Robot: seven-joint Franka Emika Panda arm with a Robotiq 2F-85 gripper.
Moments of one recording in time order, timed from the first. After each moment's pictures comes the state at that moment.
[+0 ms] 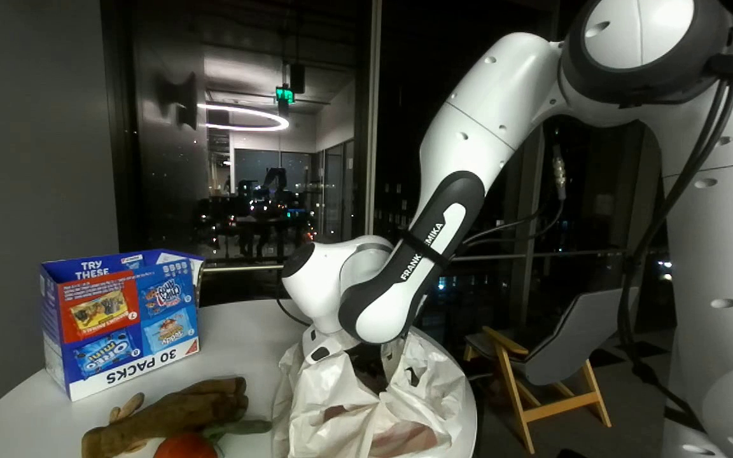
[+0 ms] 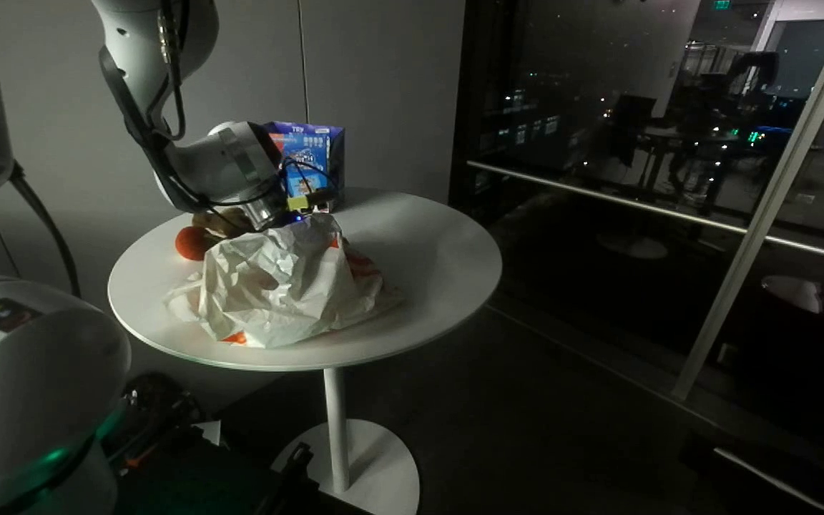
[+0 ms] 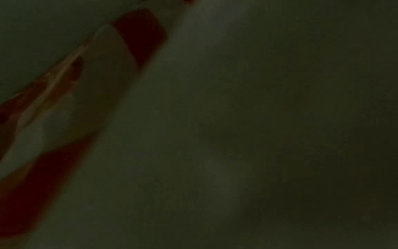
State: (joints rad) arm 0.15 0.18 0.17 -2.34 -0.76 2.10 -0.96
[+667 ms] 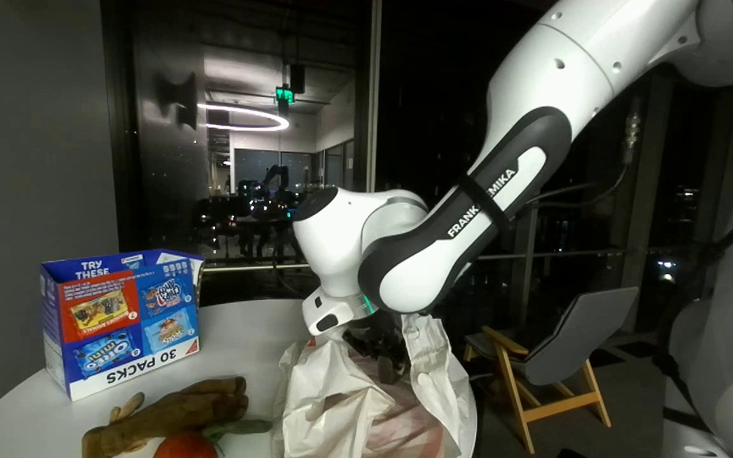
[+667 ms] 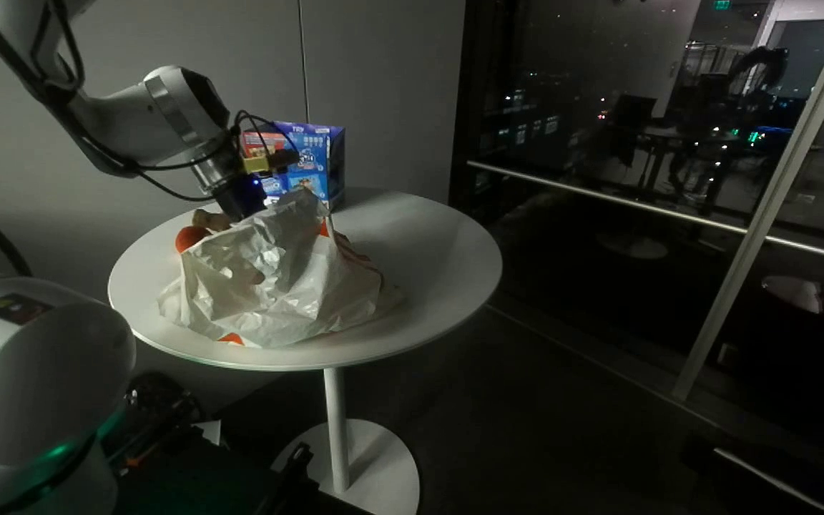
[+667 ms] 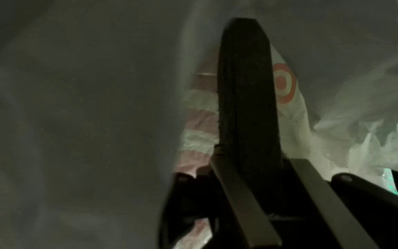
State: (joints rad) arm 0.21 -0.15 0.22 -2.50 -0.58 2.11 -1.15
